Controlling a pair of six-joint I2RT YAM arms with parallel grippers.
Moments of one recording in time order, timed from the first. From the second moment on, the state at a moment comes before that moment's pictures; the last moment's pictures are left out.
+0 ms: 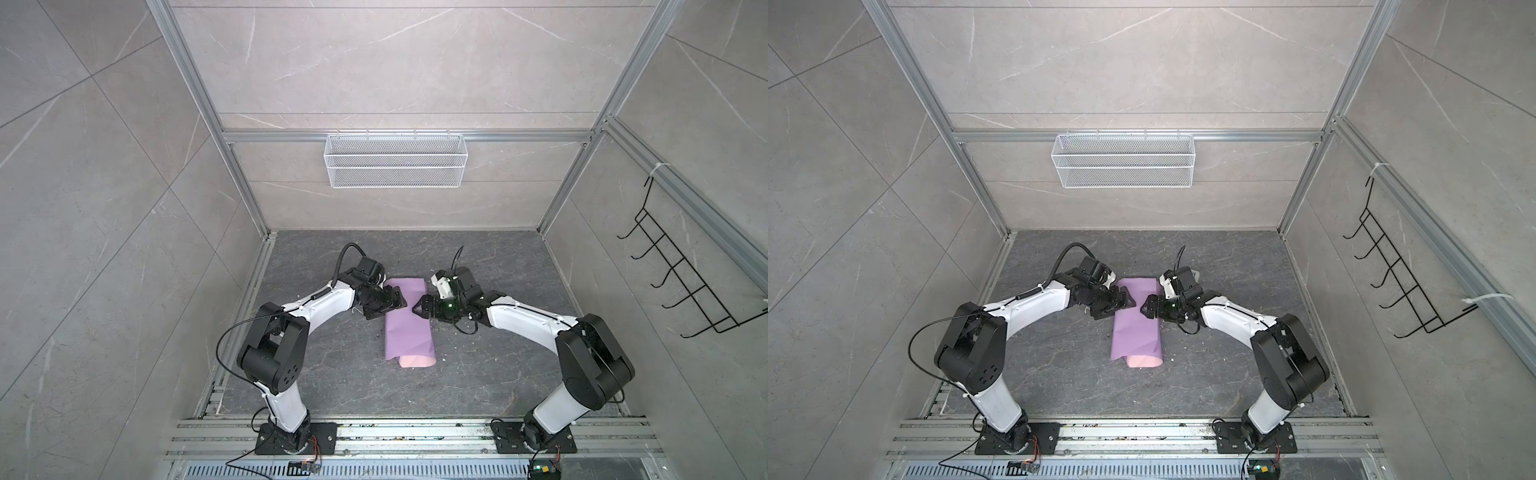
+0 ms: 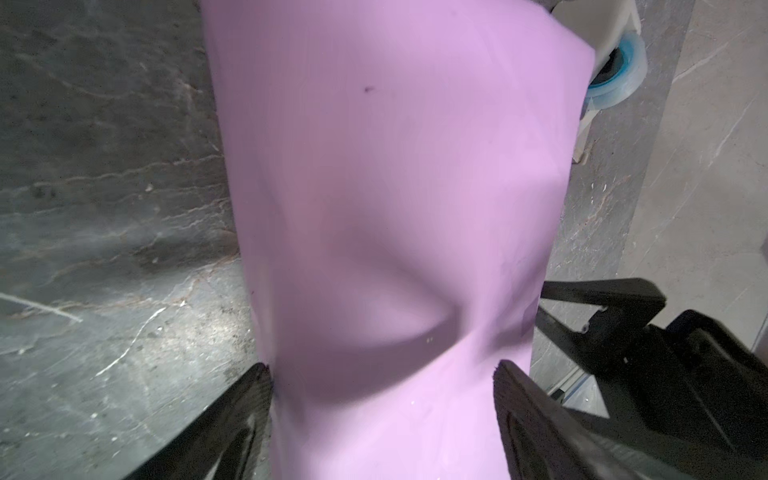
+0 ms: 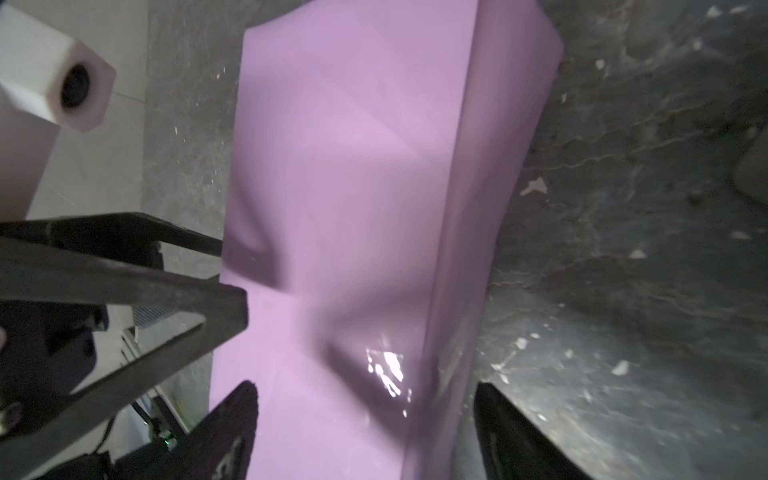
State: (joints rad) left arm -0.53 1.70 1.14 -0.51 0.40 -0.66; right arm 0.52 1.61 0.98 -0.26 -0.37 0.56
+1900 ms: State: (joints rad) left arm -0.65 1.76 1.27 -0.57 0.43 -0.60; right arm 1.29 1.75 0.84 -0.06 0.36 0.35
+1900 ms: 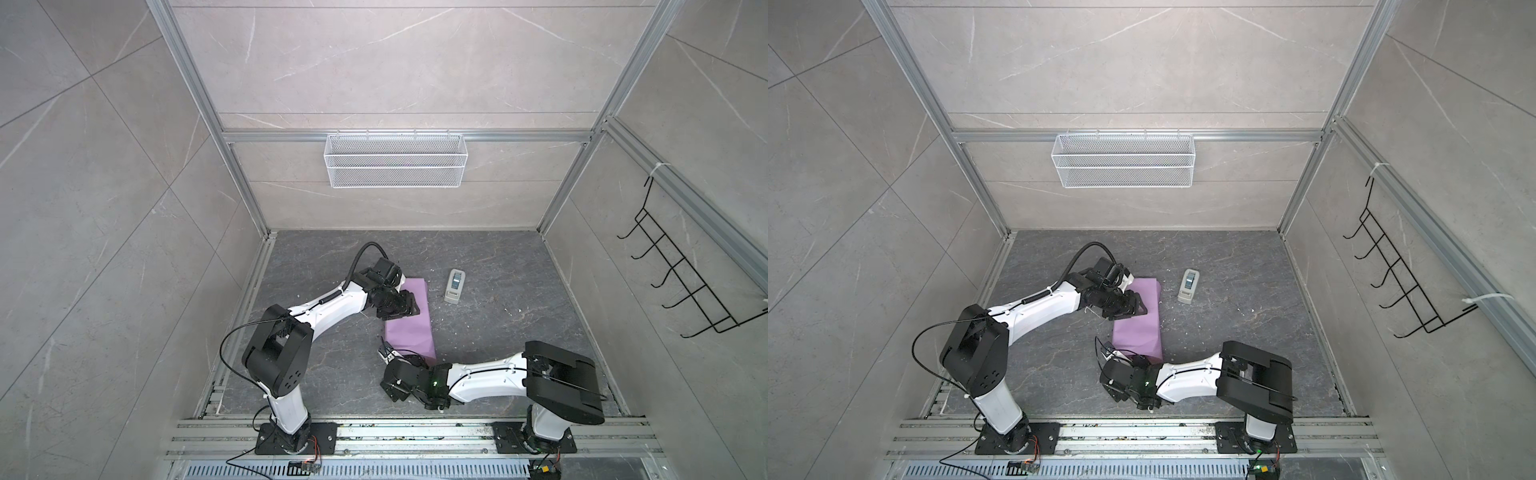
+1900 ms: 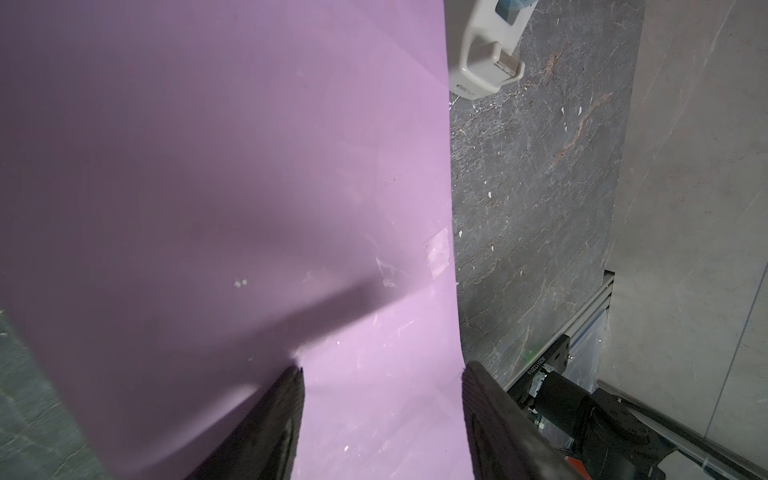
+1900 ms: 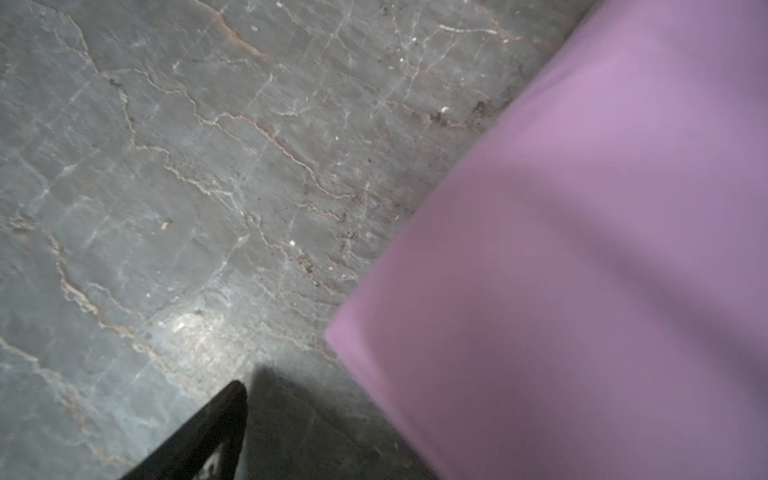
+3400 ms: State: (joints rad) left arm -0.64 1.77 1.30 -0.60 0.42 -0.58; right arm 1.27 1.77 0.77 0.15 0.44 0.18
